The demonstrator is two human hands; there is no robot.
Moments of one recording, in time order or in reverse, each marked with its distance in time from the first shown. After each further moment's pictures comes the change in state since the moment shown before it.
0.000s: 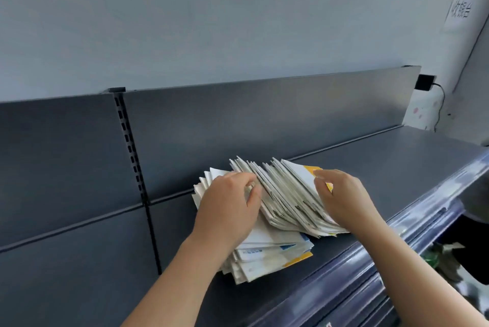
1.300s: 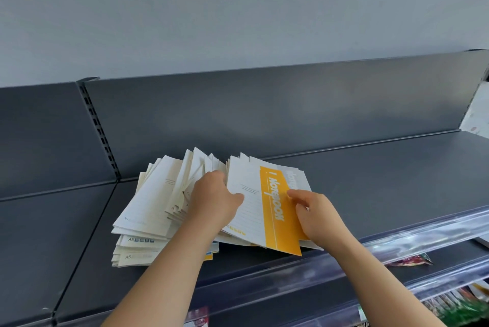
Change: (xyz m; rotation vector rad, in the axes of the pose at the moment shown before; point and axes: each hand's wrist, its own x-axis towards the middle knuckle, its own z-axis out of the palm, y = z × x) left_hand 0.048 0.079 0.127 0.127 0.021 -0.635; right_hand 0.062 0.132 0.000 0.319 -0.459 -0.093
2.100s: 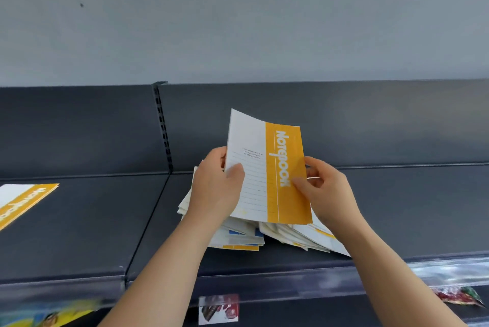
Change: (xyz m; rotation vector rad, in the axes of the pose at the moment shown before) left_hand -0.046 -0.013 -0.084 -0.420 0.287 0.089; right_hand -0.020 -0.094 0.005 0.330 0.101 -0.224
